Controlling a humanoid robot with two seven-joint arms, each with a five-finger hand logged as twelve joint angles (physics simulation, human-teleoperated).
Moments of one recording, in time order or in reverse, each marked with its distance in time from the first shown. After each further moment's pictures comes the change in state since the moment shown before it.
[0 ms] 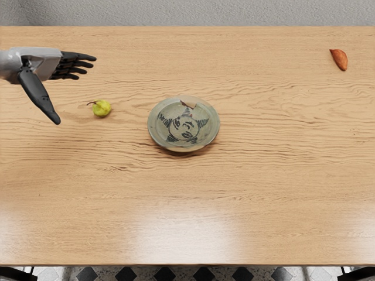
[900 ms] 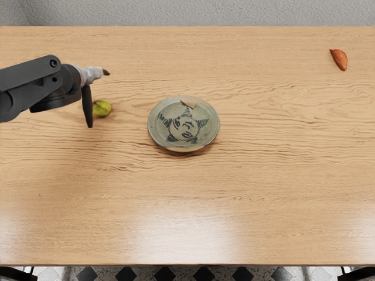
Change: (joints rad) left arm -0.057 -0.529 0.199 0.195 0.492 0.452 0.483; right arm 0.001 0.000 -0.006 0.000 -0.002 0.000 0.000
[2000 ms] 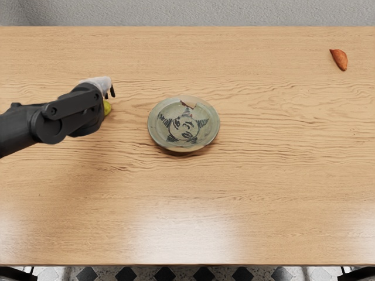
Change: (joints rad) left arm 0.060 -0.236 0.149 0.245 0.050 0.219 0.000; right arm -0.005 0.000 0.004 -0.002 0.002 0.000 0.000
